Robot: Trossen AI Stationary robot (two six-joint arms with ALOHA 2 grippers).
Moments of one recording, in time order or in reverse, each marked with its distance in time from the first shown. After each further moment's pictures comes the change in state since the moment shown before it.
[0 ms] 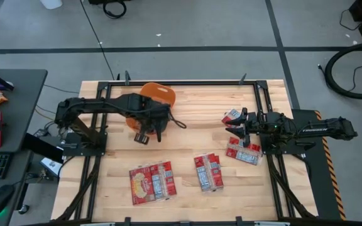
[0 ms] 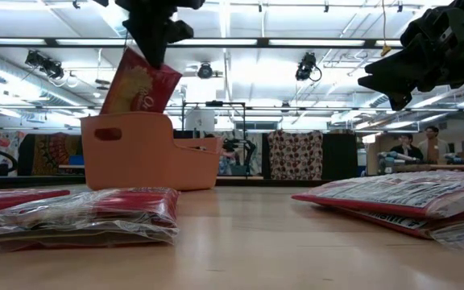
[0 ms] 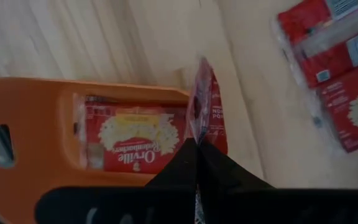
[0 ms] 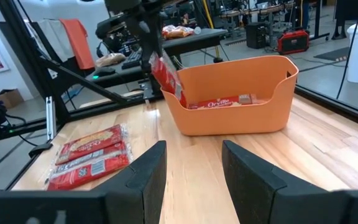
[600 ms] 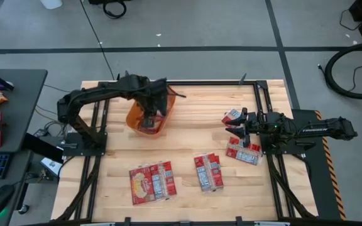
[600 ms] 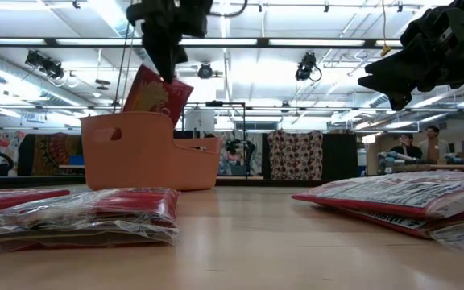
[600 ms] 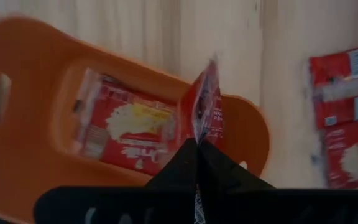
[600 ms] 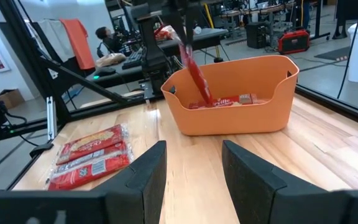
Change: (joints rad) left arm 0.250 0.019 0.000 0.051 0.168 -0.066; right arm 0.000 0.000 0.000 0.000 -0.002 0.003
